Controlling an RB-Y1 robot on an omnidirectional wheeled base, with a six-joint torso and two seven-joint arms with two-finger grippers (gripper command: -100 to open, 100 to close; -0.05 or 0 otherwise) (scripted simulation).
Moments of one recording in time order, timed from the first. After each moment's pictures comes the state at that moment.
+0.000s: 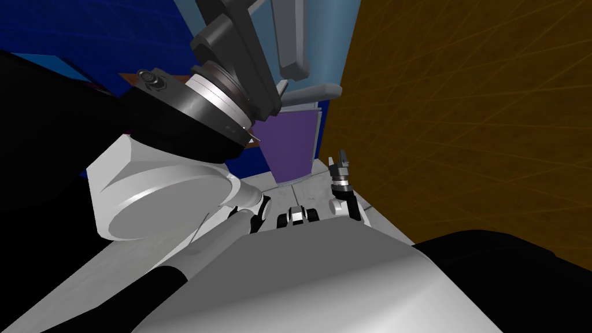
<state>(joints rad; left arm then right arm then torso) -0.82 0.01 -0.05 -2.61 0.35 1.15 0.12 0.49 0.01 0.06 -2.30 0.05 -0.38 -0.04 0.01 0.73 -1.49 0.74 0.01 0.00</state>
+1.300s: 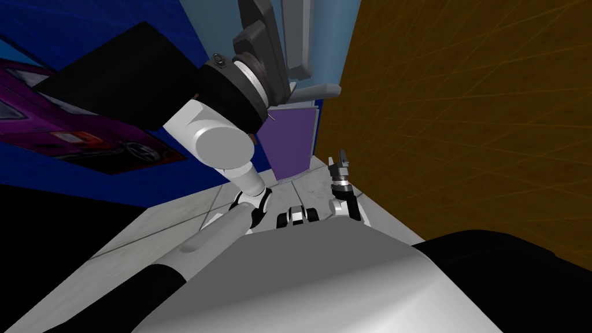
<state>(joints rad) -0.96 0.00 -0.03 -2.32 0.34 1.01 0.07 0.49 0.01 0.06 -2.30 0.05 -0.38 -0.04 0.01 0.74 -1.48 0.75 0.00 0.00</state>
